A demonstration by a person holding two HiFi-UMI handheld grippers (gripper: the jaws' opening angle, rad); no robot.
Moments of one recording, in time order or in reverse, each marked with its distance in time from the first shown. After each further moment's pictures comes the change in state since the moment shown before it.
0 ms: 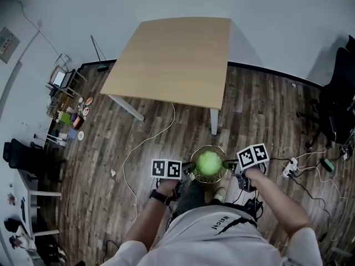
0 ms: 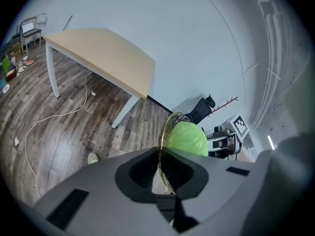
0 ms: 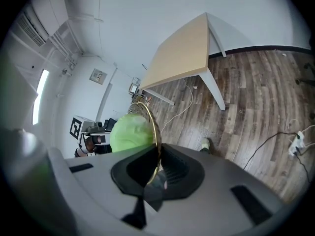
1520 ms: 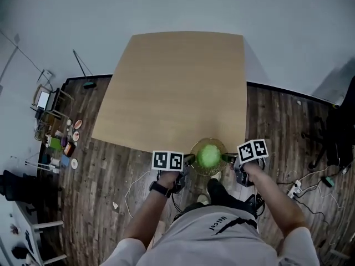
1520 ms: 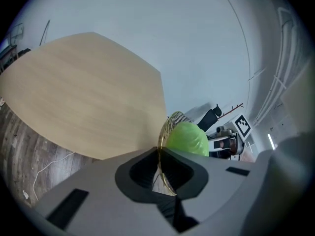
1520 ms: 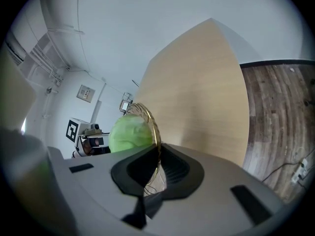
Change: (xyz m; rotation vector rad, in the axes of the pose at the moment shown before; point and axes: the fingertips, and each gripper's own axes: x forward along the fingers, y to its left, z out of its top) left arm 0.056 0.135 0.381 0.076 0.049 -0.013; right arm 0.103 -0.015 0.382 0.084 -0.102 -0.055
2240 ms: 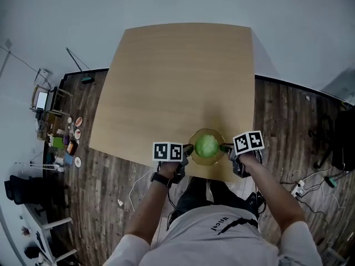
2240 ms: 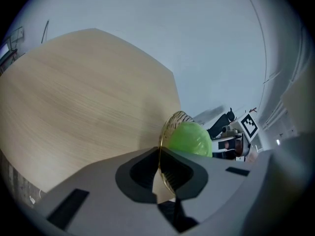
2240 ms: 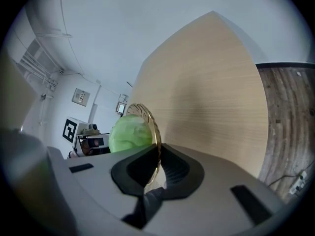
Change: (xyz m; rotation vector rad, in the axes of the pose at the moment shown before) left arm 0.060 0.068 0.117 -0.038 0.029 0.077; right arm 0.060 -0.042 0.129 0.023 0.025 -0.016
